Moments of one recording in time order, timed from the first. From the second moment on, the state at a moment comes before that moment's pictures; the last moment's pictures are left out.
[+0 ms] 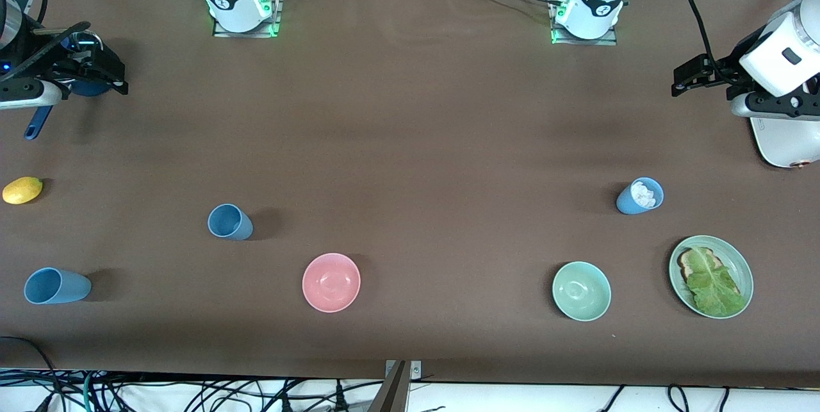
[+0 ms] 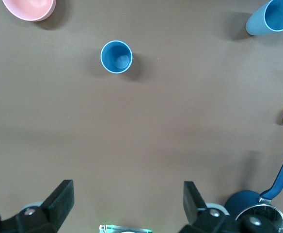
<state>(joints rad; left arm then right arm) 0.03 -0.01 -0.08 -1.61 -0.02 1.44 0.00 0.00 0.01 0.07 -1.54 -0.02 1.48 -0.05</state>
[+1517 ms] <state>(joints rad) 0.03 0.26 -0.08 -1.51 -0.02 1.46 0.00 0.00 0.02 0.07 -1.54 -0.02 1.48 -0.05</state>
